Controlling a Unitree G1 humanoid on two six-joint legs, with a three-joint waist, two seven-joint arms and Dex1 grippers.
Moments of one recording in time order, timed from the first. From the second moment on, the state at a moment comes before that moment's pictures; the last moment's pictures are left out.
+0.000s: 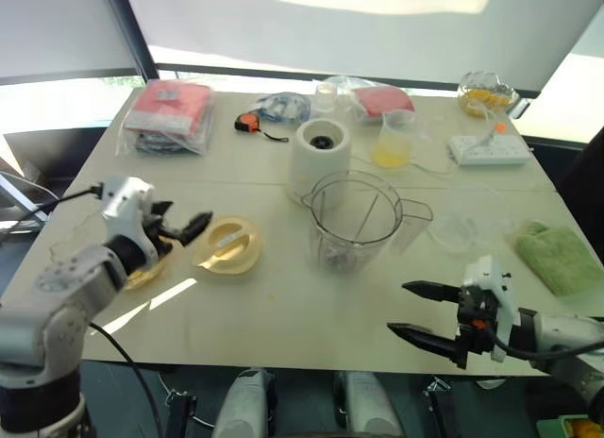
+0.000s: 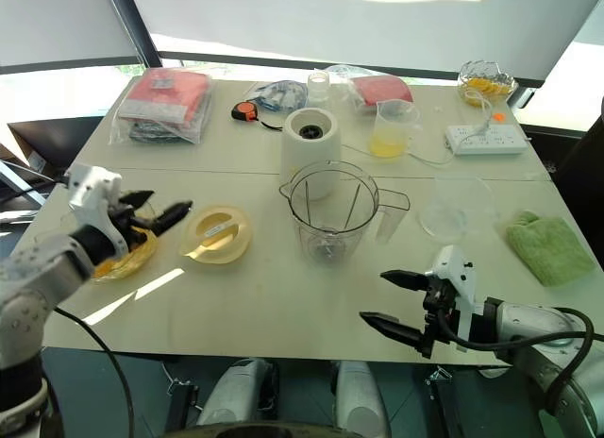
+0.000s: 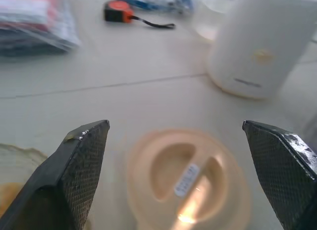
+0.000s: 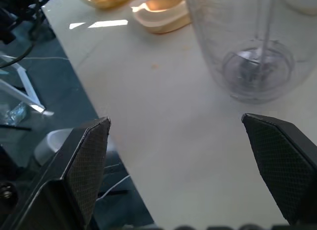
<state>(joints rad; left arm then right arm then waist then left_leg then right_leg) -0.27 0.60 0.45 -0.49 -0.71 1.18 -0.18 0.28 -0.86 -0.31 -0.69 0.80 0.73 0.89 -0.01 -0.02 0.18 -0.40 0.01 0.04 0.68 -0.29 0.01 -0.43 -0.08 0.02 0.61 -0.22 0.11</state>
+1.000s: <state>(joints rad) -0.72 0.47 0.58 0.35 -0.30 1.24 0.14 0.23 -0.92 -0.35 -0.78 0.91 0.82 0.76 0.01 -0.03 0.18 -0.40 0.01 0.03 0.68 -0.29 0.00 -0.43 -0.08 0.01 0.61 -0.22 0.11</state>
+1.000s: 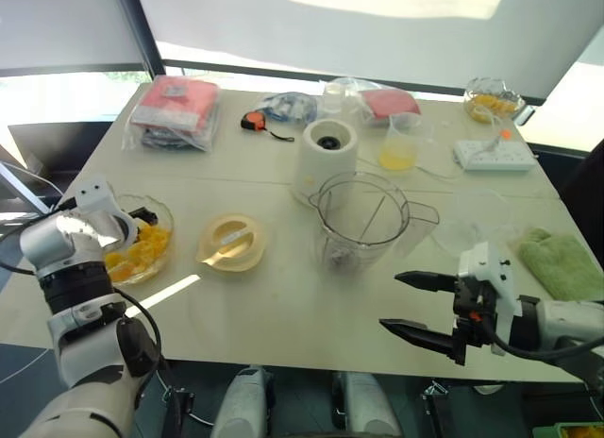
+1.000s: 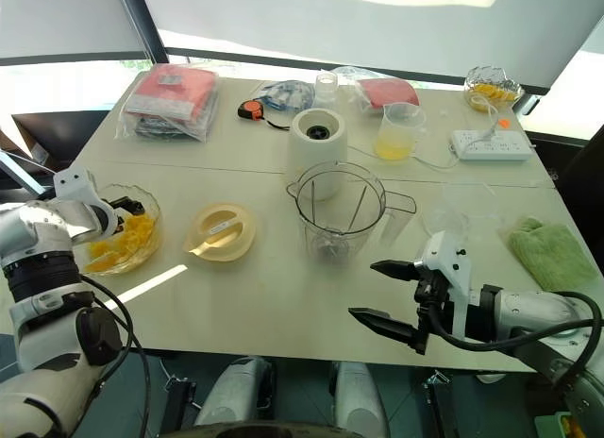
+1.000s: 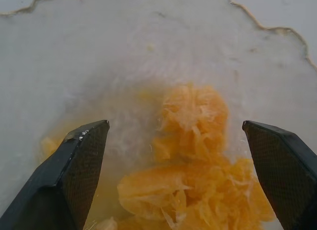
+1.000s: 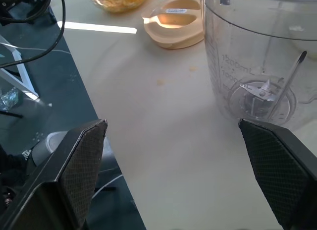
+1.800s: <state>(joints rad) -0.79 0.49 0.50 0.60 -0.27 1.07 0.08 0.22 -0.92 -0.36 -0.81 0.95 0.82 0.71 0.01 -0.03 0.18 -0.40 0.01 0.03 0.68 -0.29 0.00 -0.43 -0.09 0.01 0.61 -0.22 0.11</state>
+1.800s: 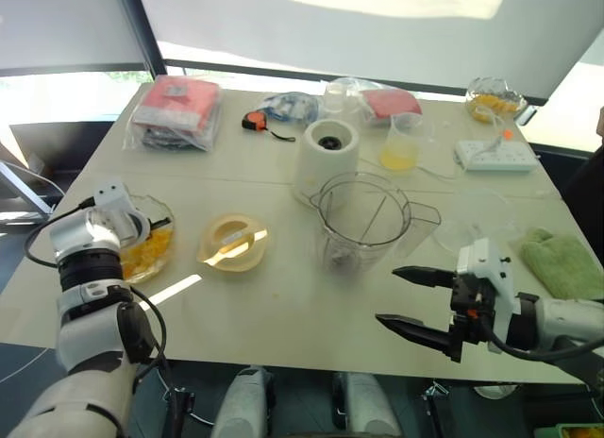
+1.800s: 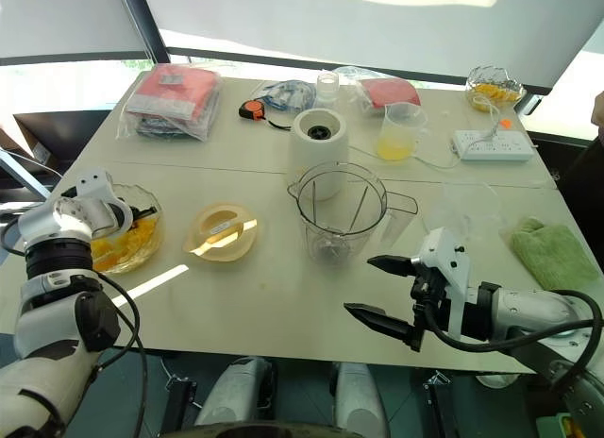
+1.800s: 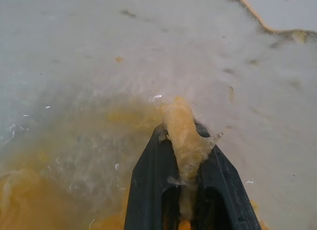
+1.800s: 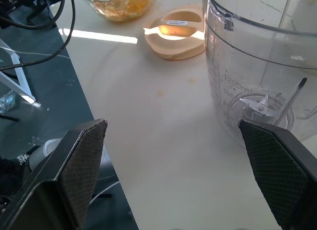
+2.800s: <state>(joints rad) -1.11 0.75 -0.01 0.22 -0.55 0.98 -1.01 0.30 -0.84 -0.50 -0.66 0.91 0.78 0.73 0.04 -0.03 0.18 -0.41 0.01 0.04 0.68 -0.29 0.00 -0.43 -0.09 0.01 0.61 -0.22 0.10</state>
